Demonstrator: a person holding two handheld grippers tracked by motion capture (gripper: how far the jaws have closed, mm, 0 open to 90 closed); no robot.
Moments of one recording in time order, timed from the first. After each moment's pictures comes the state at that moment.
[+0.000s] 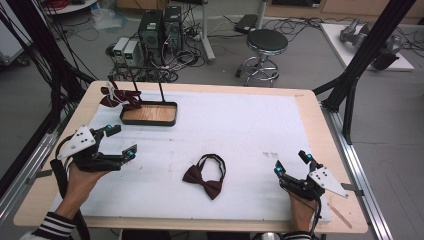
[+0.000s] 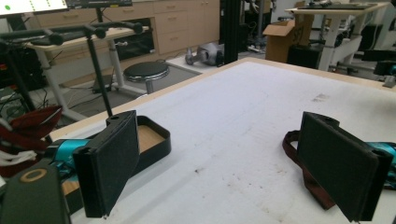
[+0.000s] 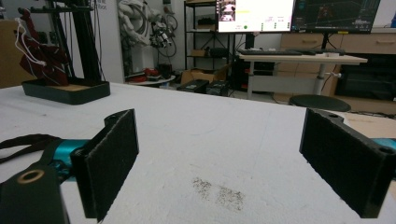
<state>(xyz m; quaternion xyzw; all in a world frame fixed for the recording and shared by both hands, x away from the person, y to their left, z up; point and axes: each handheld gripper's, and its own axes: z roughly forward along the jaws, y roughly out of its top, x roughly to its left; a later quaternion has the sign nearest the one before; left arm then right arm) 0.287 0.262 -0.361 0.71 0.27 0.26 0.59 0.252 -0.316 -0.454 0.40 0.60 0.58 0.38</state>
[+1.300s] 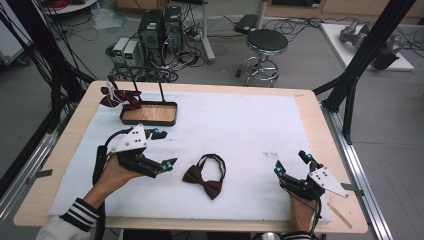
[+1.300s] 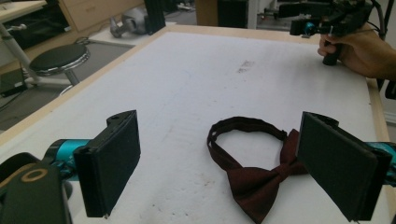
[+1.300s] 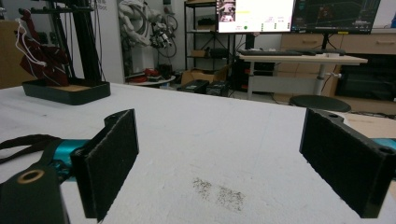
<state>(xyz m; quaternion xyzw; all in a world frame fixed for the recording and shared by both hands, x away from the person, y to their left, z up) 0.301 0.164 -0.353 0.81 0.15 0.16 0.54 0.252 -0.317 -0.455 0.40 0.60 0.58 0.38</state>
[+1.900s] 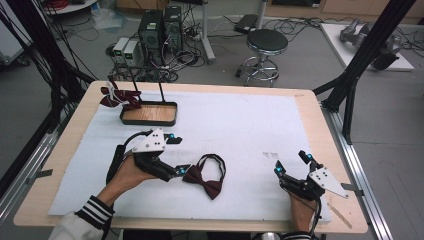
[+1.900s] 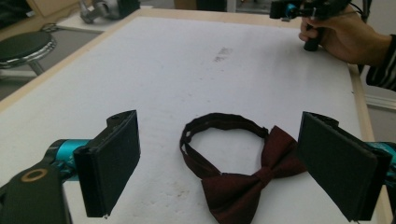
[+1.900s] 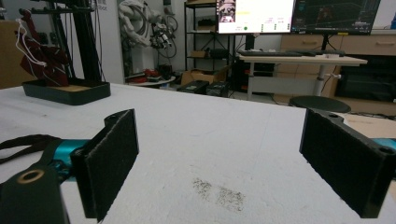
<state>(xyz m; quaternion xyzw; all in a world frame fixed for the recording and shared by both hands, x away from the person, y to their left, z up) 0.306 0.134 -0.364 0.84 0.12 0.12 0.52 0.251 -0.316 -0.455 0.40 0.60 0.58 0.38</state>
